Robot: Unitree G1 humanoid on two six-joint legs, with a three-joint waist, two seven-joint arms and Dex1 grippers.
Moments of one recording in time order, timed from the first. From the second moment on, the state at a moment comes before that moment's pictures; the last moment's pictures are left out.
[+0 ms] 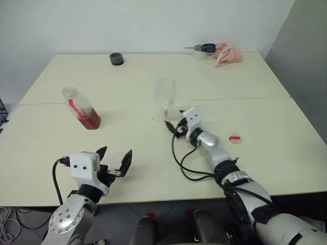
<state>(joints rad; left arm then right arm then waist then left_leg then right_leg) 0.36 0.27 0.24 -0.72 -0.42 0.46 -0.22 -0.74 -0.02 0.04 0.85 0.02 -0.26 0.50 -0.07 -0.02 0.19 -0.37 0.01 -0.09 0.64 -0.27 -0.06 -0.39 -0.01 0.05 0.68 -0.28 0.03</state>
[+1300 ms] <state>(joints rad) -0.05 0.48 0.46 -0.22 -0.40 0.43 -0.27 -0.44 -0.49 0.05 -0.51 0.68 0.68 0.77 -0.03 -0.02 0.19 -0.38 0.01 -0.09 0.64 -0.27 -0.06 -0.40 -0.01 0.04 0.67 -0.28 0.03</state>
